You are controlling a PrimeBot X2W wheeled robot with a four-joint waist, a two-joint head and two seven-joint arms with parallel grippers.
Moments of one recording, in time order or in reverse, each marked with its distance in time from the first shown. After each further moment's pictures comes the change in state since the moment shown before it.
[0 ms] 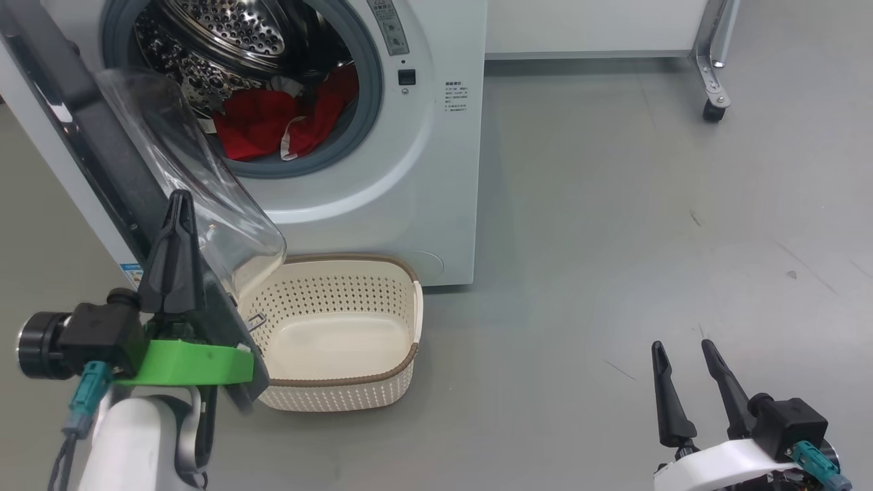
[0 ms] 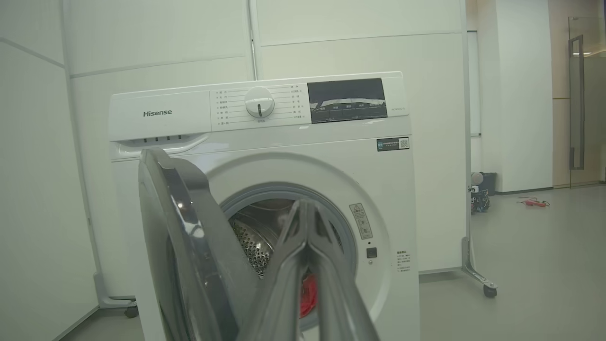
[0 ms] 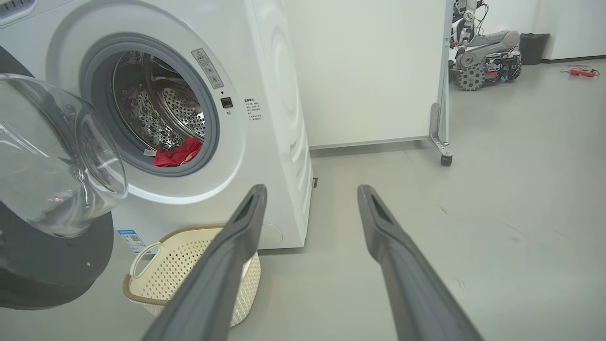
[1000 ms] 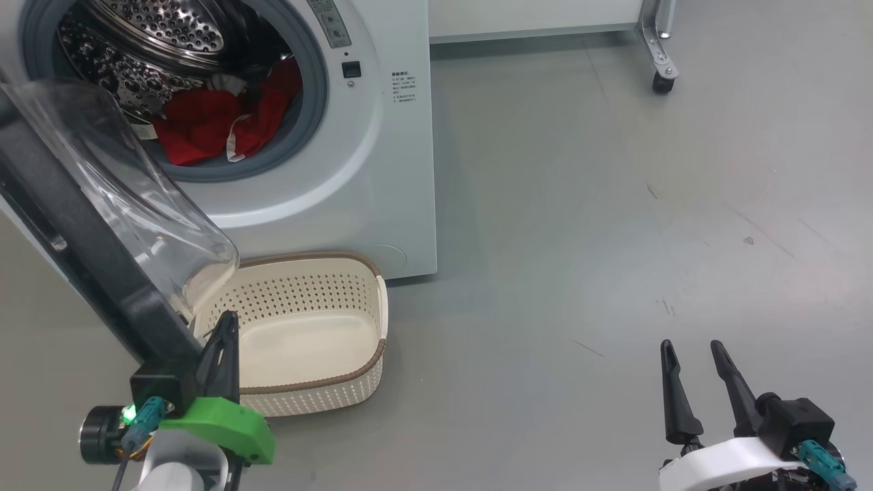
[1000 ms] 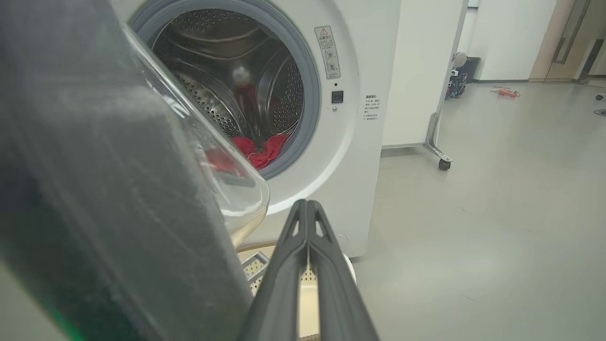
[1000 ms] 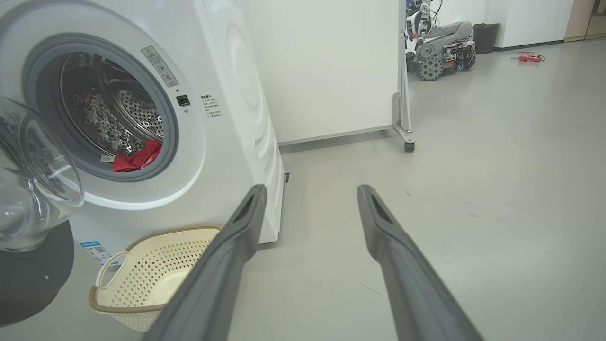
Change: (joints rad) left arm 0.093 -0.009 -0.054 0.259 -0.046 0.038 0.082; right arm -0.003 0.032 -0.048 0.024 -0.024 0.034 0.000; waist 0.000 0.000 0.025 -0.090
